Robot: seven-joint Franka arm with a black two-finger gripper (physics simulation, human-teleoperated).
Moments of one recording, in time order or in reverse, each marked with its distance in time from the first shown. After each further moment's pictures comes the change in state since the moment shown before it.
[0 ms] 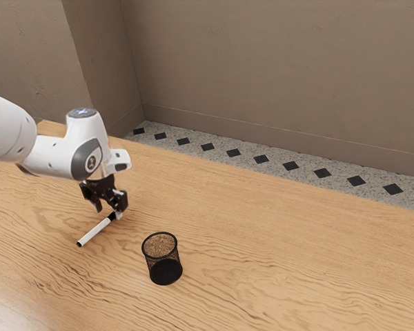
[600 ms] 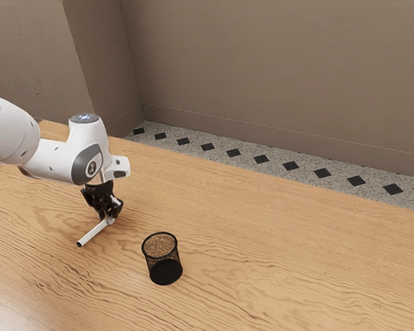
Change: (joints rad) arm 0.010 0.034 0.000 0.005 0.039 0.003 0.074
